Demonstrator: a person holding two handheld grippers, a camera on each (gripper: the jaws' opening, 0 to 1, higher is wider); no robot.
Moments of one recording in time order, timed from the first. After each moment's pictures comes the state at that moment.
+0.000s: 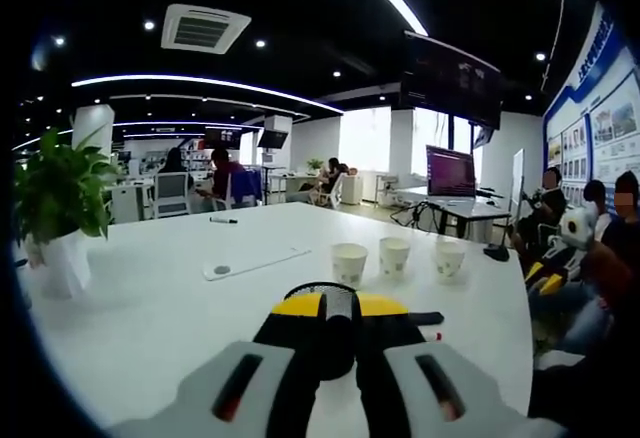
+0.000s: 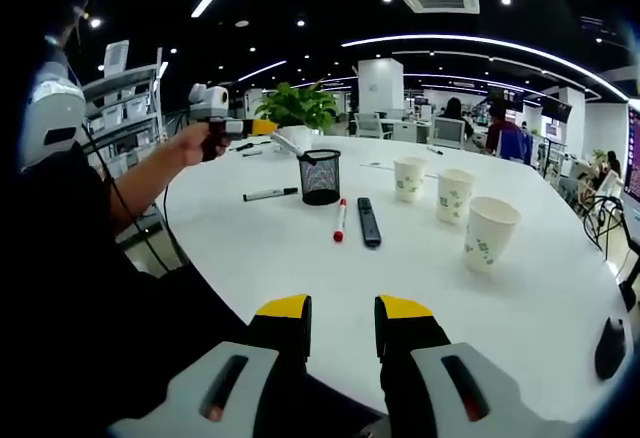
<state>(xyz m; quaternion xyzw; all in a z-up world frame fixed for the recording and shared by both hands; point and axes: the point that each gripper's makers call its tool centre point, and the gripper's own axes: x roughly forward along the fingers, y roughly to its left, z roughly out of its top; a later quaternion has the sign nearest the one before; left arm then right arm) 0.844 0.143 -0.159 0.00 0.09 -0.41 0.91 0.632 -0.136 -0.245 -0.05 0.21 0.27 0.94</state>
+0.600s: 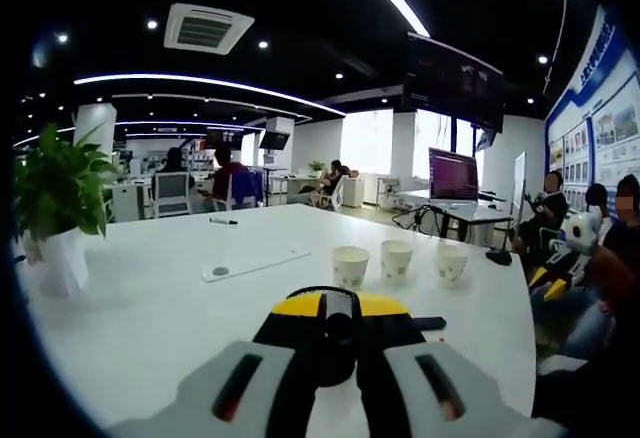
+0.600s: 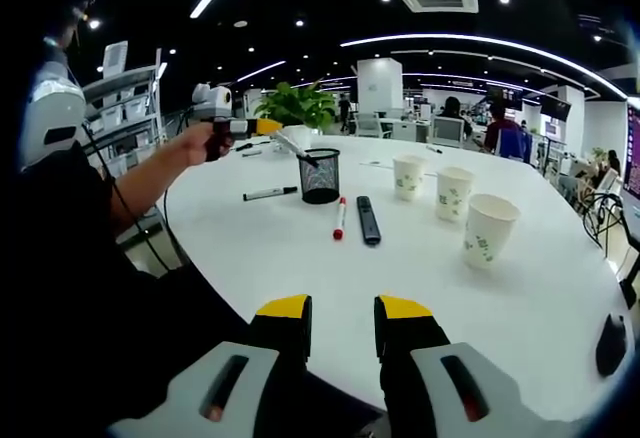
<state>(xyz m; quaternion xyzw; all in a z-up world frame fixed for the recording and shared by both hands) 0.849 0.137 -0.160 0.00 0.09 -0.41 0.91 0.630 -0.136 -0.247 -0.05 0.21 0.27 0.94</state>
